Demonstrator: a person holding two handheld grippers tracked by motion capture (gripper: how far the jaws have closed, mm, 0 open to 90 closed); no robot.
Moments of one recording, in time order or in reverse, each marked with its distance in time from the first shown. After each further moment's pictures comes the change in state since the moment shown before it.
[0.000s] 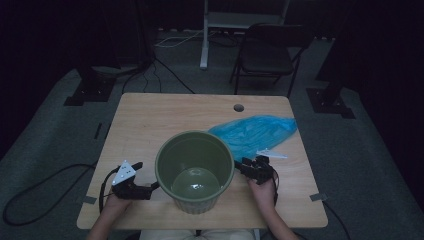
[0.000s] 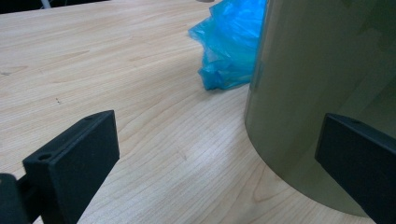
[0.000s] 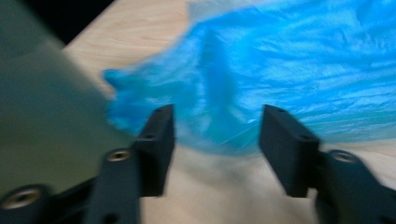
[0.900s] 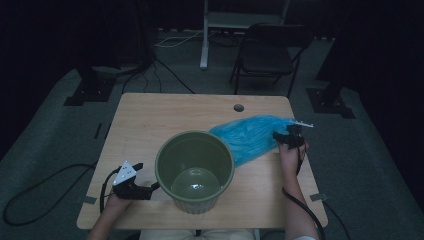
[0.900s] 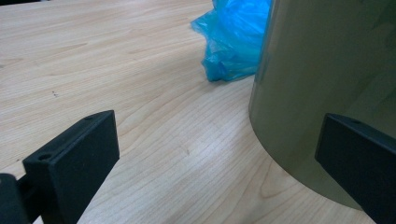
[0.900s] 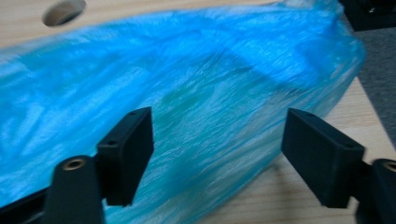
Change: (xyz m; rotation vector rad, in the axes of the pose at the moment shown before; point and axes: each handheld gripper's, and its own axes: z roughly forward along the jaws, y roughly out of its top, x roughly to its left) left arm 0.003 -0.007 0.004 0.002 -0.004 -0.004; right arm -0.160 0.077 0.017 0.018 -0.593 0.144
